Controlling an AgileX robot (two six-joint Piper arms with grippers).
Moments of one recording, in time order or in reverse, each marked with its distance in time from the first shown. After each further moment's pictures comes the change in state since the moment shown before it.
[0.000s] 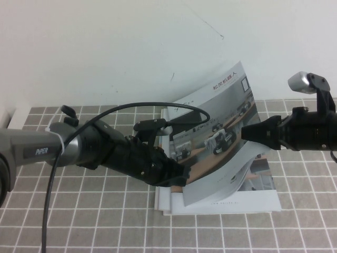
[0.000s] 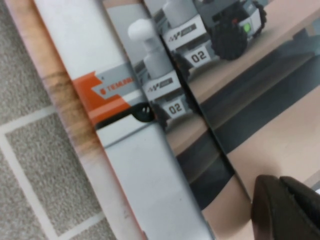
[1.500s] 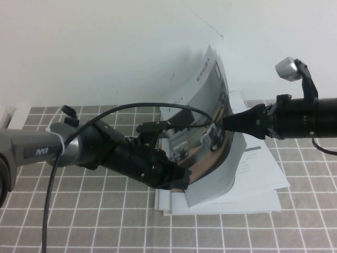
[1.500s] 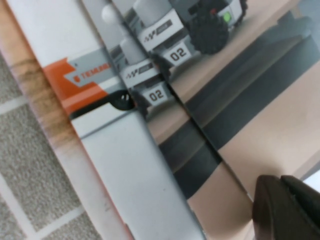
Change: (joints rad) right arm 0.030 0.048 -0.120 -0.035 0.147 0.055; left arm 0.000 0.000 0.000 0.012 0.036 0.014
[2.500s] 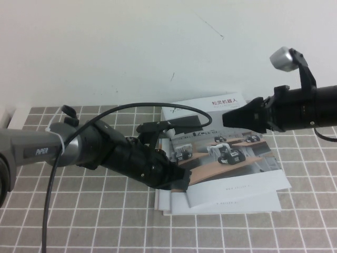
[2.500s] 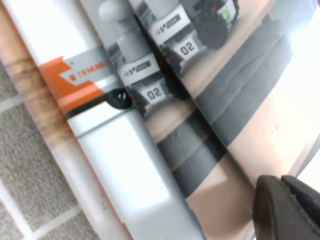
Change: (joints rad) right arm 0.007 -0.011 -0.084 -0.130 0.005 0.123; left arm 0.000 0.000 0.000 0.002 0.005 0.005
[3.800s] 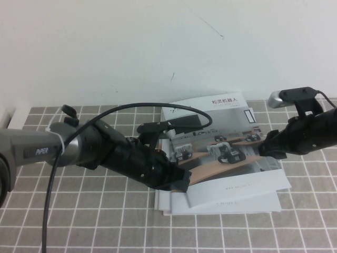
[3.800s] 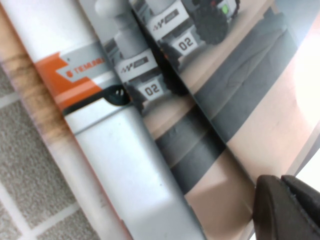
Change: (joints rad) right arm 0.000 0.140 -0.006 -0.647 -0.474 0.461; left arm 0.000 0.000 -0.002 0.012 0.006 -0.005
